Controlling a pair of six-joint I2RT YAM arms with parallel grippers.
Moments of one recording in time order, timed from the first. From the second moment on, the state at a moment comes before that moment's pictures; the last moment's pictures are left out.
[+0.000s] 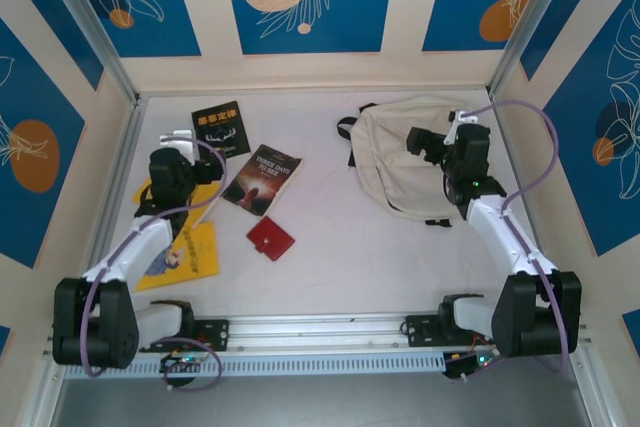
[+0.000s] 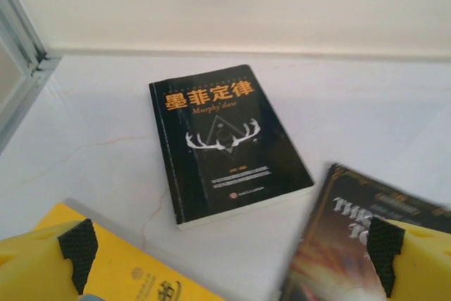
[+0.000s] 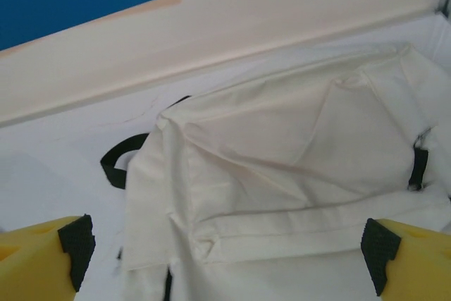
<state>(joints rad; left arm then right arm) -0.07 1.17 0.66 0.14 -0.04 -0.10 0.04 1.21 0.85 -0.09 -0.04 0.32</state>
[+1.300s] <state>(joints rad) -0.08 1.16 0.81 -0.36 0.25 -0.48 0.46 2.02 1.41 -0.49 -0.40 0.76</state>
